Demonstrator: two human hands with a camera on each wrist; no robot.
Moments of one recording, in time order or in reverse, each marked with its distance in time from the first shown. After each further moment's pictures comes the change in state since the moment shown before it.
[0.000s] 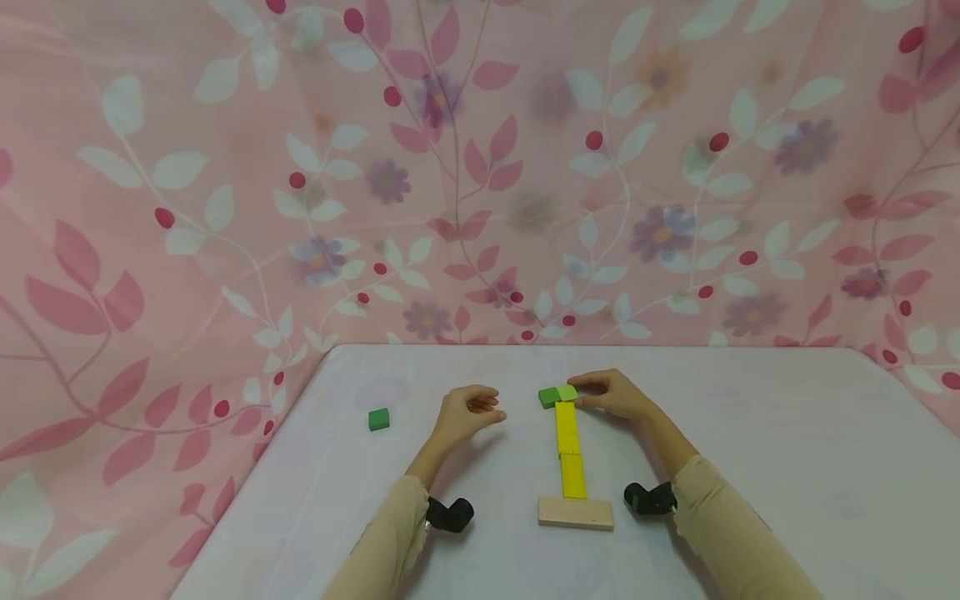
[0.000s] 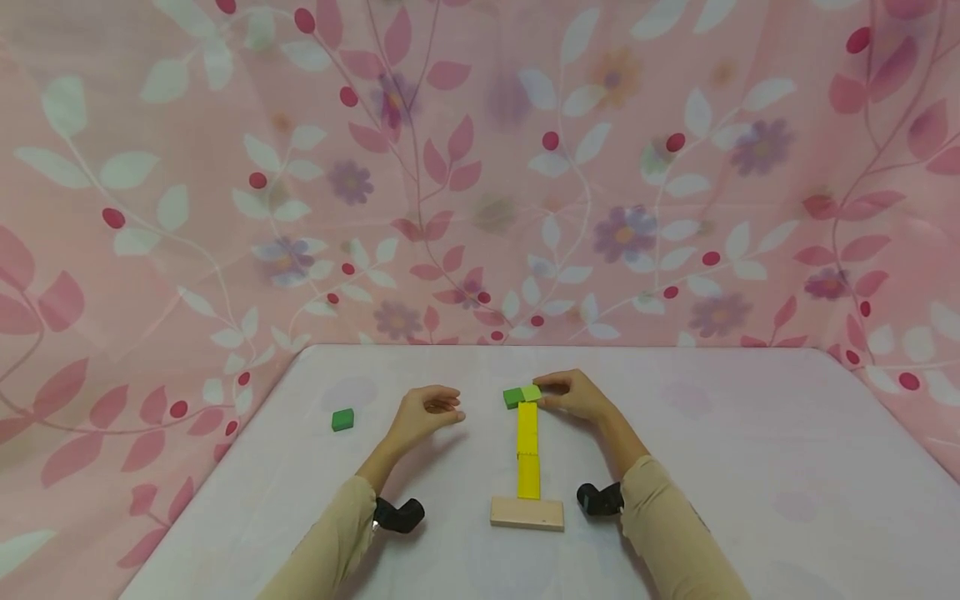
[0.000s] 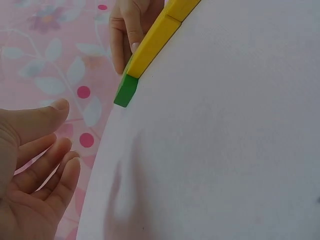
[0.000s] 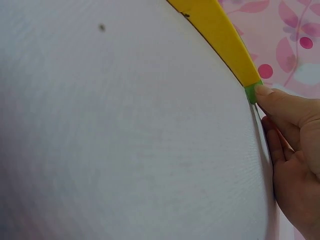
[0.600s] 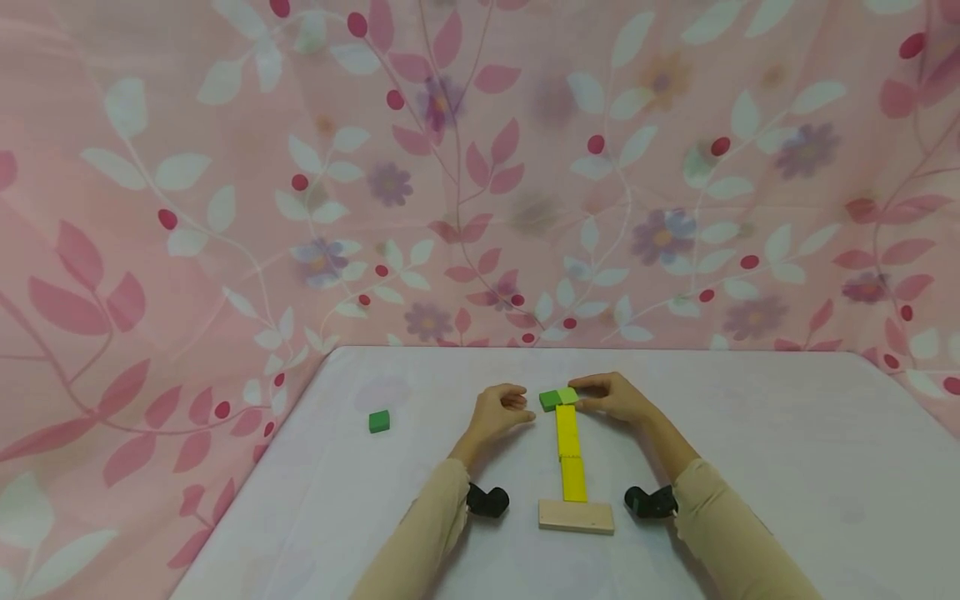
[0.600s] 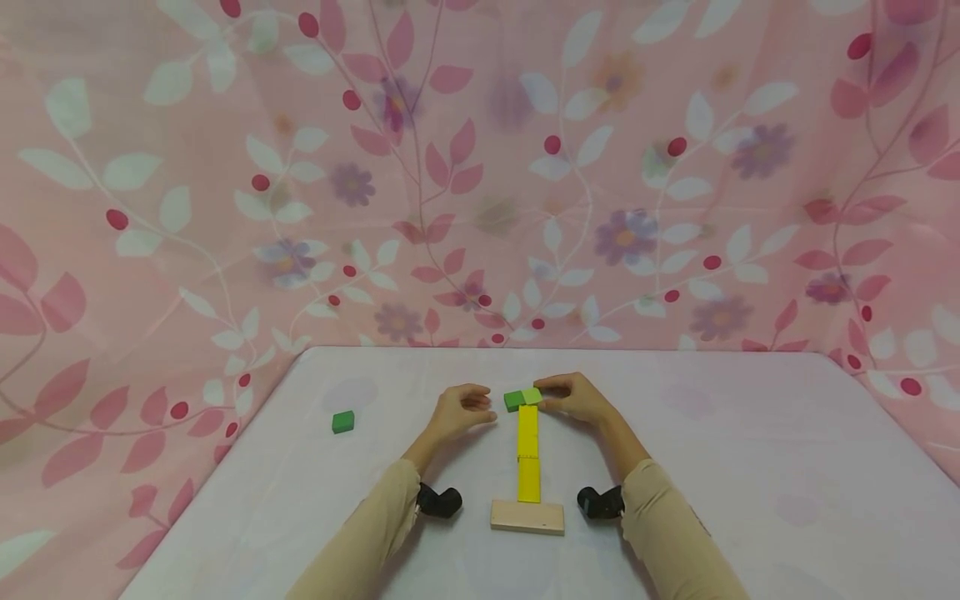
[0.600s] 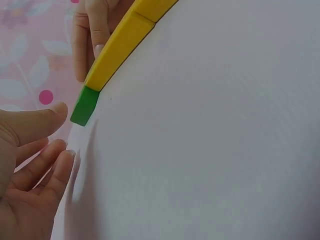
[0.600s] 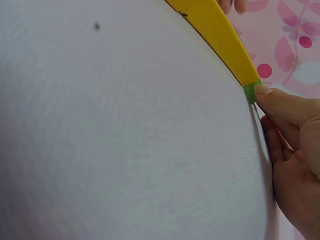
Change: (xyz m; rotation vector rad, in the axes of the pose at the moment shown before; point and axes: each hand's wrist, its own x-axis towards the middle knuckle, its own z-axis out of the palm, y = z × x) left_hand 0.039 -0.043 0.051 0.025 -0.015 -0.062; right_hand 0.001 -0.001 -0.001 0.000 -0.011 -0.004
